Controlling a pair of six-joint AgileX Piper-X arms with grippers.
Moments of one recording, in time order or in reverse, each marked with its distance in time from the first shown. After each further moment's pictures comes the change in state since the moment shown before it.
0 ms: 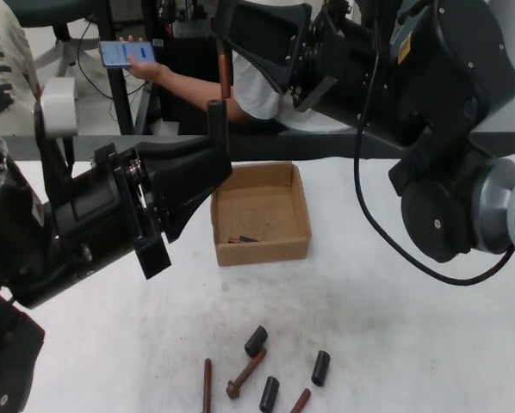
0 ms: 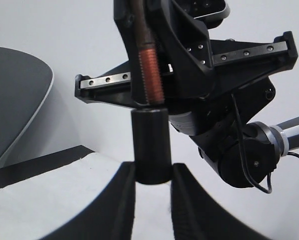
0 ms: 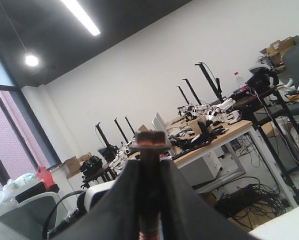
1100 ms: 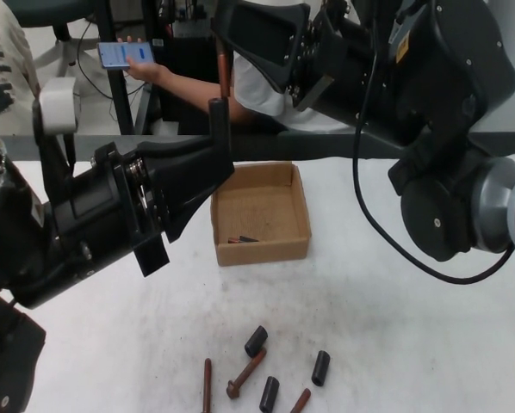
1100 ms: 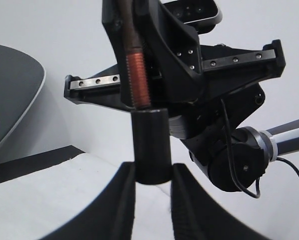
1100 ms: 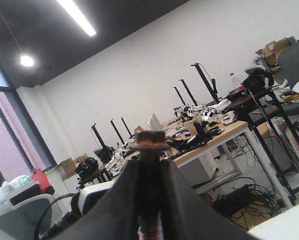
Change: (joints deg) left arm -0.1 0.3 0.0 -1.3 0.0 -2.9; right arm 0.2 0.0 -0.1 1.3 0.6 -0.9
